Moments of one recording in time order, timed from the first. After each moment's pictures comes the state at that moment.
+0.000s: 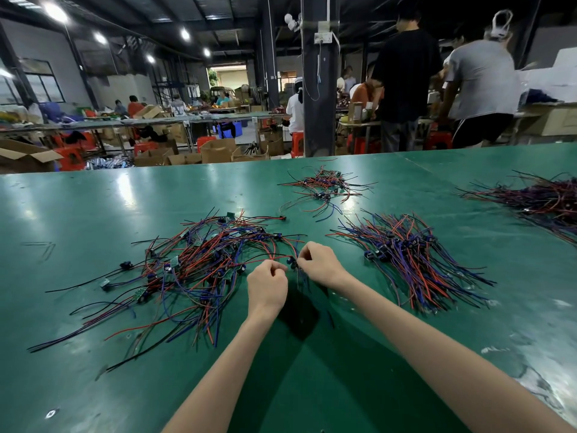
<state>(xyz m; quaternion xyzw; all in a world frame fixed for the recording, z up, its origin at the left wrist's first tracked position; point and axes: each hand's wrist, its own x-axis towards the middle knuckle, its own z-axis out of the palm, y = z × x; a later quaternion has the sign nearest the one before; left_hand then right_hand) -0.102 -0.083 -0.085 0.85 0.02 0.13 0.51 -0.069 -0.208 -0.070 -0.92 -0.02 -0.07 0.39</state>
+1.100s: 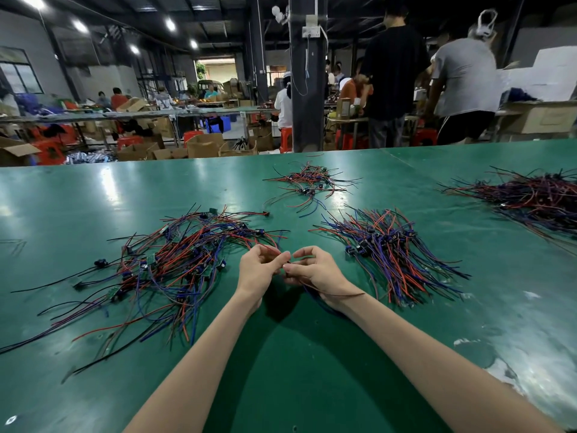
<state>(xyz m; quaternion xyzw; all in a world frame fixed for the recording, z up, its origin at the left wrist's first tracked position) -0.071 -0.102 -0.094 0.69 -0.04 0.06 0.72 -0.100 -0.229 -0.086 -0.62 0.01 0.00 0.78</state>
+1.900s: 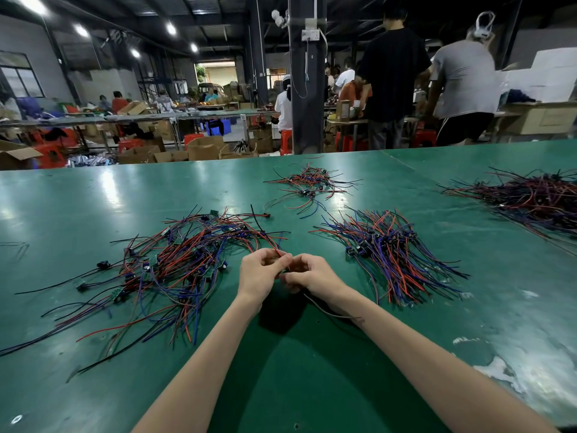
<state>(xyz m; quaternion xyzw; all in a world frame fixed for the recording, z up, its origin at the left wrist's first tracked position) -0.087 -0.101 -0.086 0.71 -0.08 0.07 0.70 -0.108 -0.226 -0.088 -0.74 -0.05 0.01 0.68</state>
